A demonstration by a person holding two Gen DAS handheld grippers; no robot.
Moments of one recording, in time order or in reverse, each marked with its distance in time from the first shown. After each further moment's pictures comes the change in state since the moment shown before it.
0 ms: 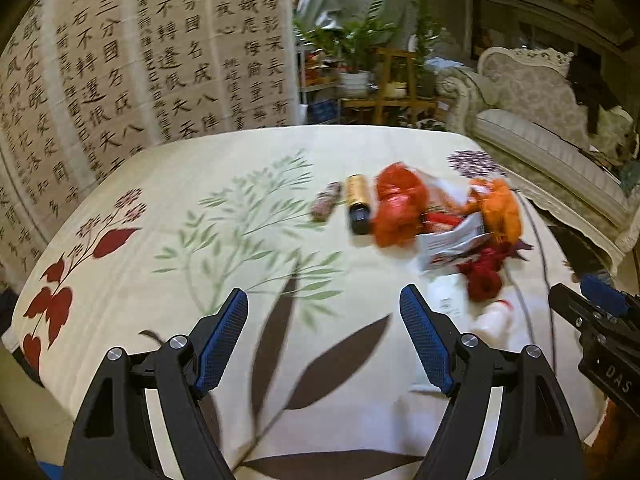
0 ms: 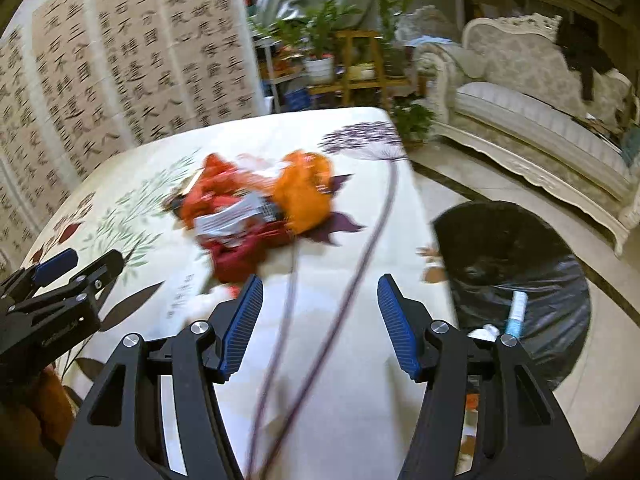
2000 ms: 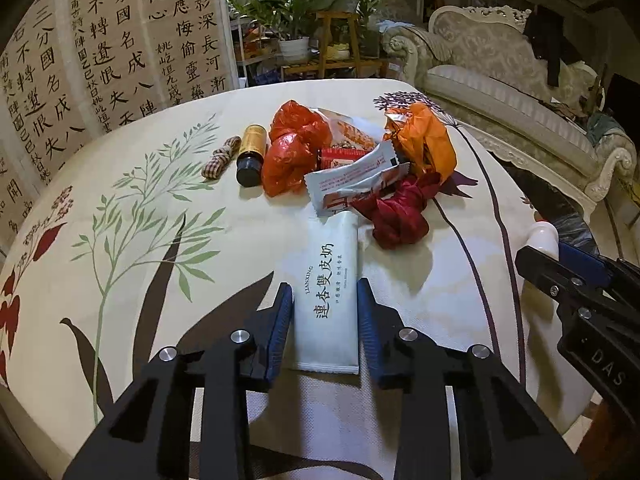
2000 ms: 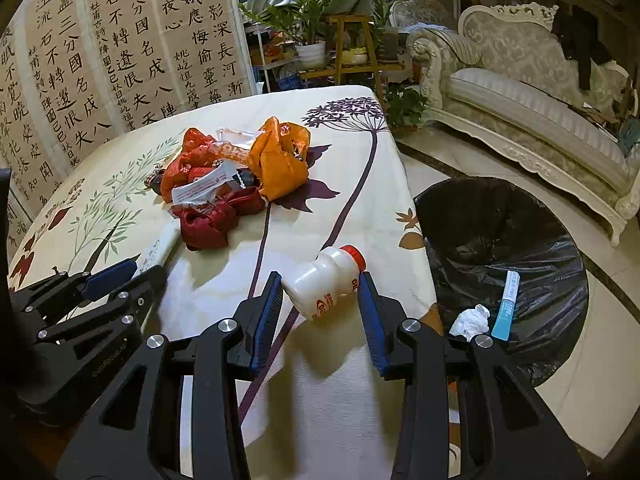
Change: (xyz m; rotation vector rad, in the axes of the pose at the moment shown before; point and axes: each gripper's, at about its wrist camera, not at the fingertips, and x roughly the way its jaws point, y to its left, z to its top) left arm 0.016 -0.067 -0.027 0.126 0.109 -0.144; right arm 0.005 -0.030 -0.019 0.030 0.038 -0.033
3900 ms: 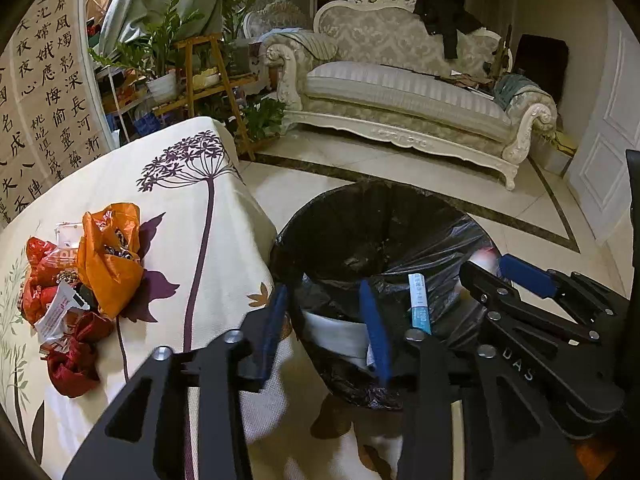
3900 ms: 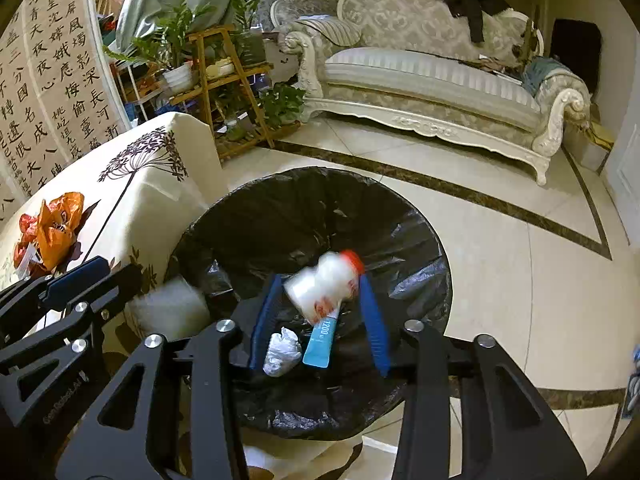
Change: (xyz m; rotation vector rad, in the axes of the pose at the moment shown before) left arm 0.031 -0.186 0.057 0.233 -0.035 -0.267; right arm 0.001 -0.182 -0.003 0.262 -0.018 -0.286
